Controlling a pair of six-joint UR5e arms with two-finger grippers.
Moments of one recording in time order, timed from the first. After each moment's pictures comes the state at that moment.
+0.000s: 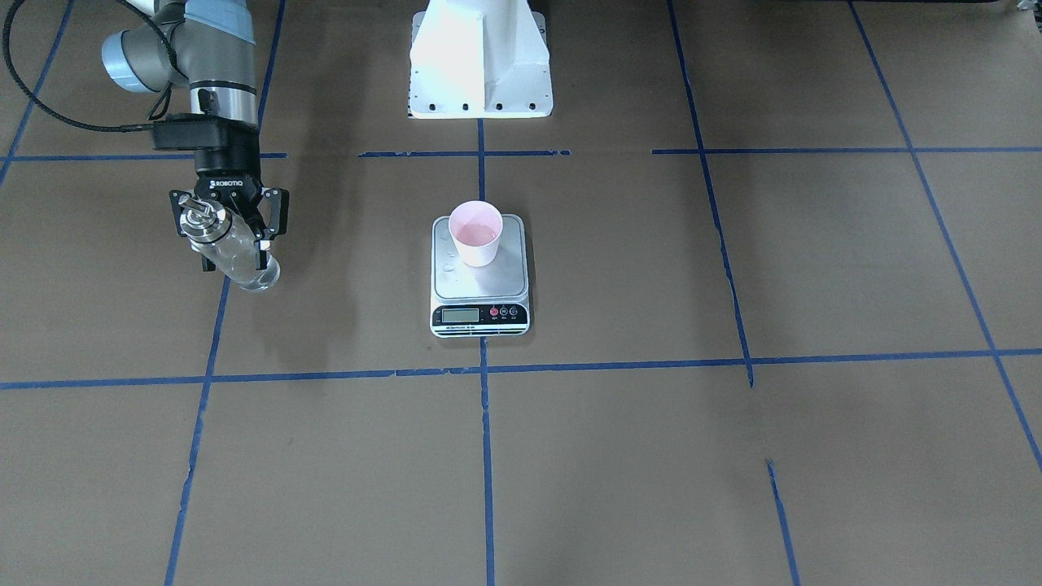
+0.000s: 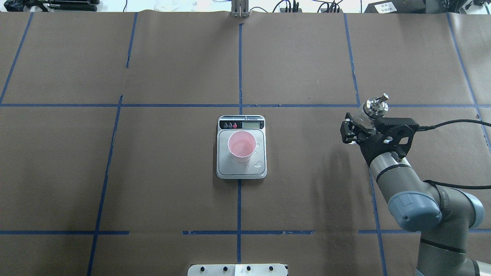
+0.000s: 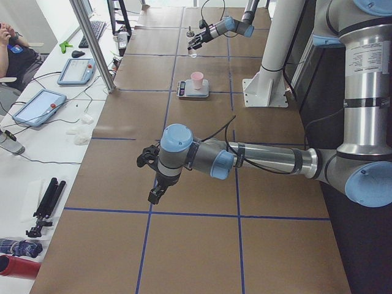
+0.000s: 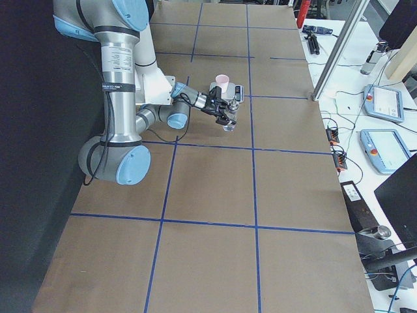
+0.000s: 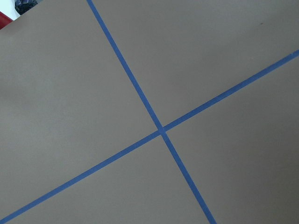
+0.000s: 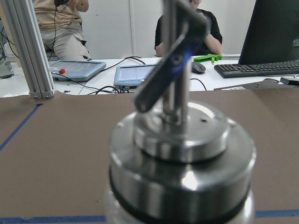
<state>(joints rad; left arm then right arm) -1.55 -1.48 -1.75 -1.83 -2.25 0.28 0.33 -1.58 1.90 -0.85 0.77 1.29</state>
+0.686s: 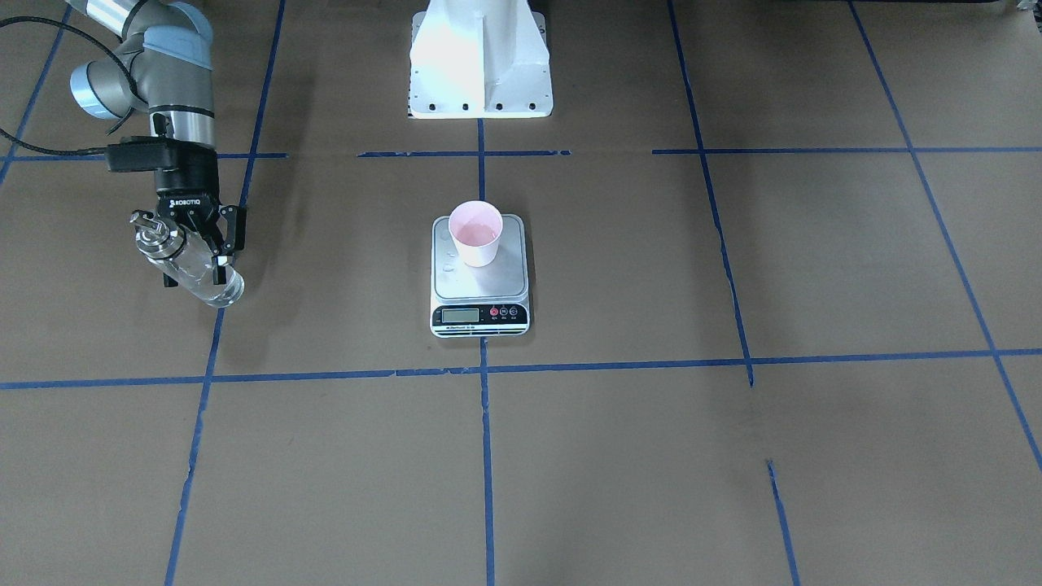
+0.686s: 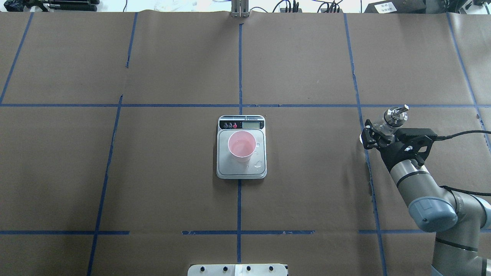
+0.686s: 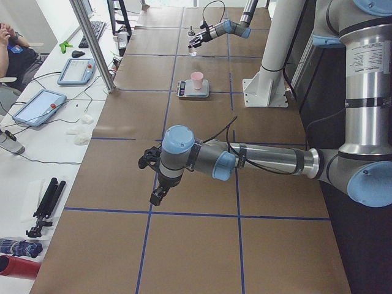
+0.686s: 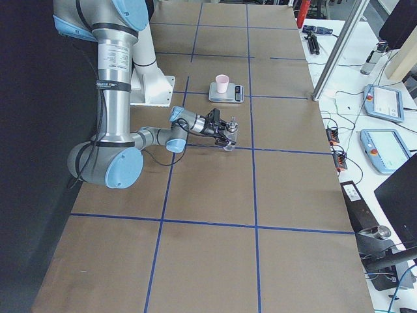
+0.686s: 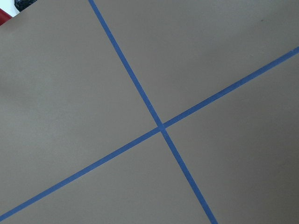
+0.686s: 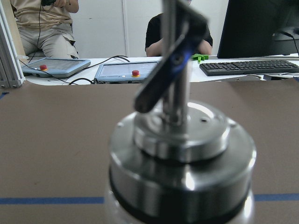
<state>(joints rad) -1.55 -1.47 -1.75 -1.83 -2.25 0.28 0.34 -1.64 1.72 -0.62 0.74 1.24</state>
